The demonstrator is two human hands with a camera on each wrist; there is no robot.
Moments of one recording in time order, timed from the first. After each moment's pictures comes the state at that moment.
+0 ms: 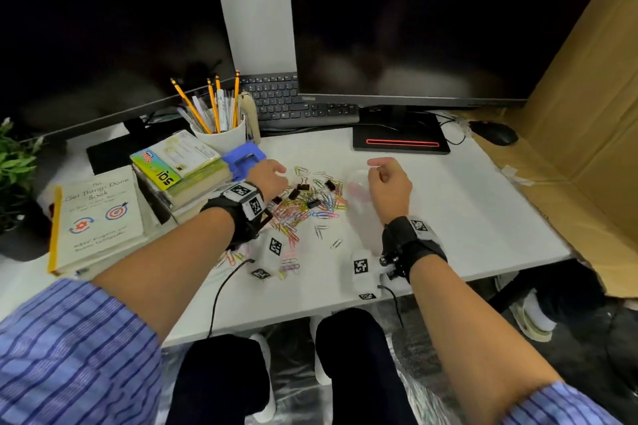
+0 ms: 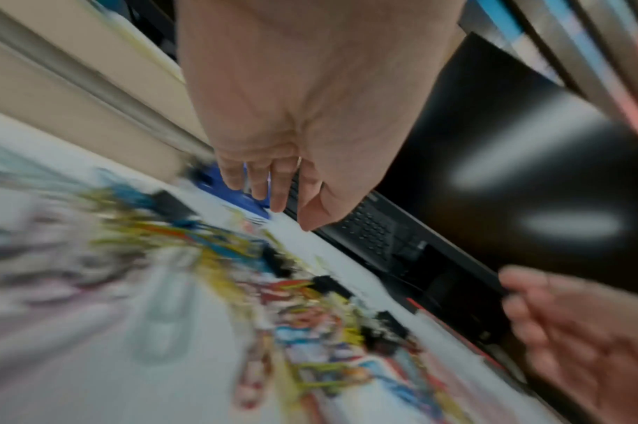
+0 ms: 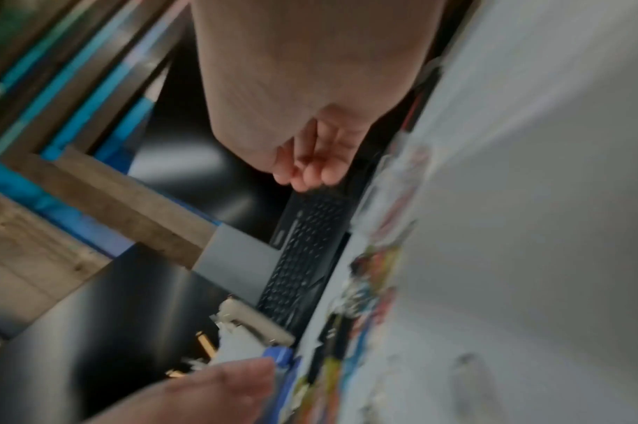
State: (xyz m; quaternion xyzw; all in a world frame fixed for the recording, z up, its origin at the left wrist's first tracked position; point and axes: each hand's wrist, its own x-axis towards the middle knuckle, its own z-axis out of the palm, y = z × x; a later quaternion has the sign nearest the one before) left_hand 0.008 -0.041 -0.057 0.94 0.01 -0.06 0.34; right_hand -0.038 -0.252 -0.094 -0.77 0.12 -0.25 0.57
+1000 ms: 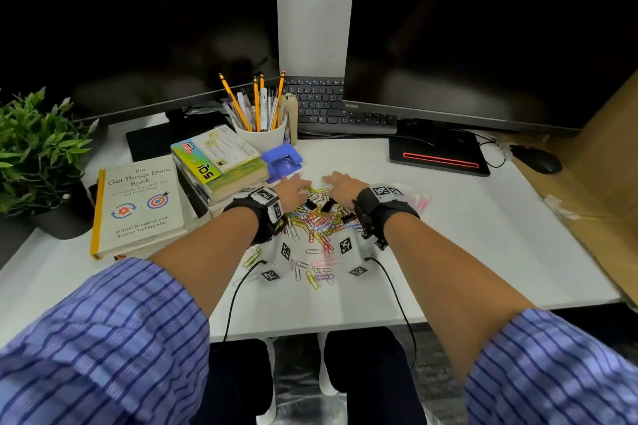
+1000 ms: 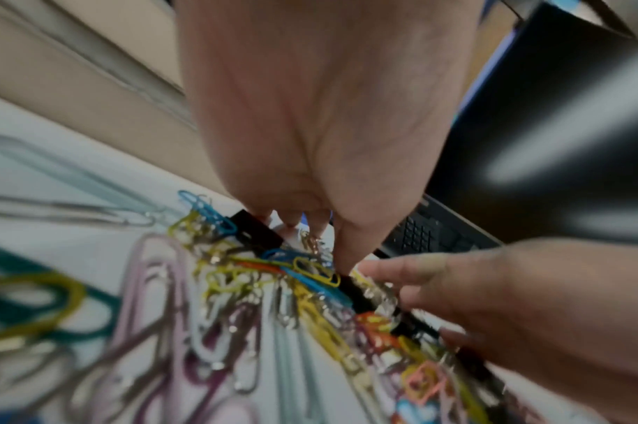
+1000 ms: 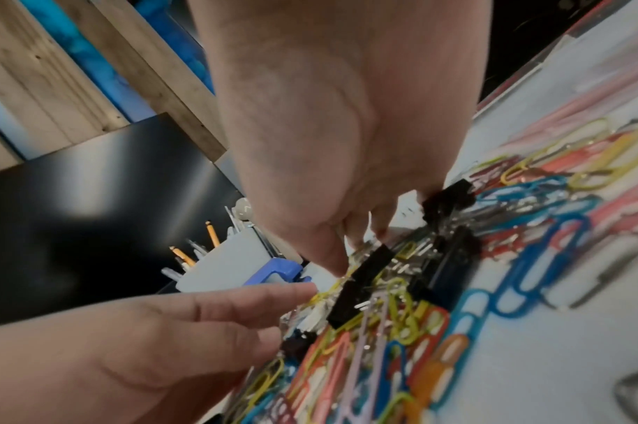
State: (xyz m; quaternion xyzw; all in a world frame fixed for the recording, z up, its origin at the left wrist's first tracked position) left_hand 0.010 -0.001 -0.074 0.95 -0.07 -0.16 0.26; right_hand 0.035 -0.145 -0.074 -0.96 -0.06 0.21 0.15
